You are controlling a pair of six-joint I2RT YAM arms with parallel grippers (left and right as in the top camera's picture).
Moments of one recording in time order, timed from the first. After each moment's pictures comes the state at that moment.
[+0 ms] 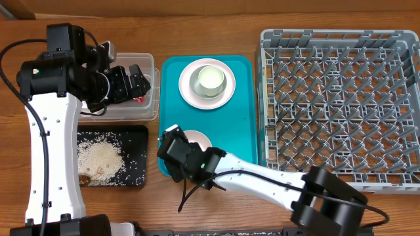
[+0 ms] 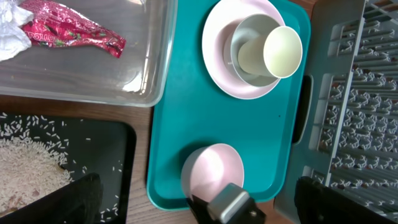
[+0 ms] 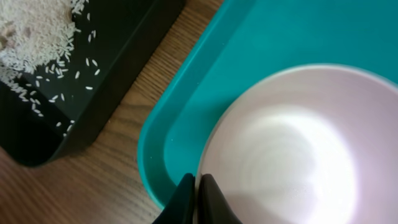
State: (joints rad) left arm 0.11 1.57 1.71 -1.35 0.36 -0.18; right arm 1.09 1.84 1.22 -0.41 0.07 0.52
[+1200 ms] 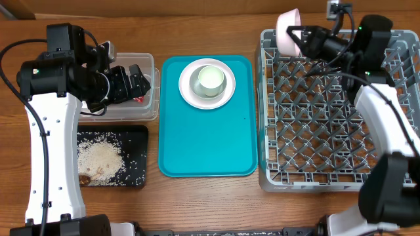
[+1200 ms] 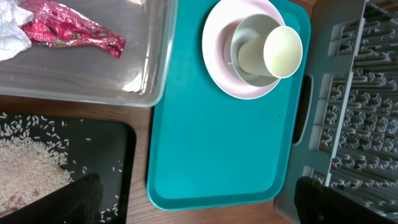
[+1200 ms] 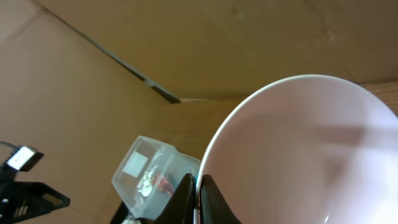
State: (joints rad) left arm 0.11 1.57 1.71 -1.35 0.36 -0.18; right arm -0.11 1.75 1.29 0.15 -0.98 0.52
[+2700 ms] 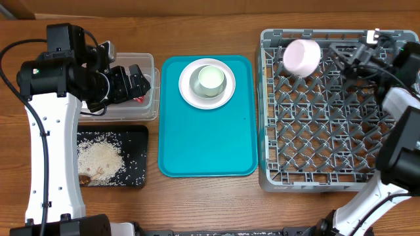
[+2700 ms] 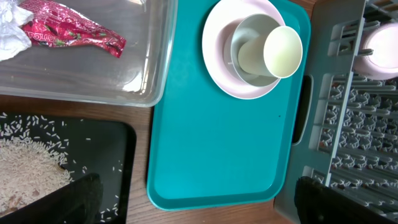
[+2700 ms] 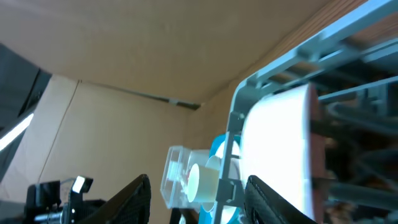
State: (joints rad) left arm 0.11 1.57 1.71 -1.35 0.36 -0.18; right arm -0.46 2.07 1.30 0.33 -1.33 0.80
